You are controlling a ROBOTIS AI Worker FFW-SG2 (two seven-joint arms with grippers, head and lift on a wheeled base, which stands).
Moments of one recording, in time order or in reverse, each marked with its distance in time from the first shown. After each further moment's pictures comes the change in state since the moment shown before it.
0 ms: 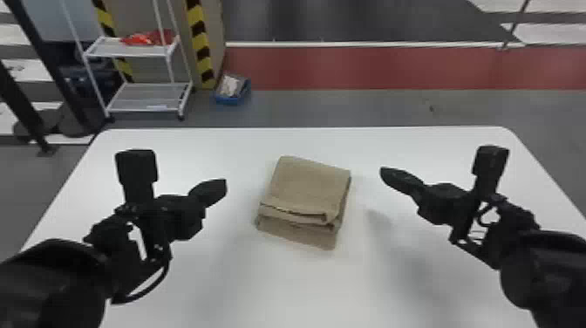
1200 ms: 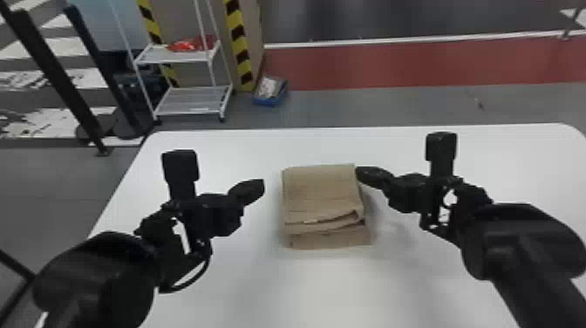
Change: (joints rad) left arm -0.008 0.016 0.017 0.024 0.016 -0.003 -0.030; right arm -0.227 0.136 0.225 0.313 0.103 -0.078 -0.063
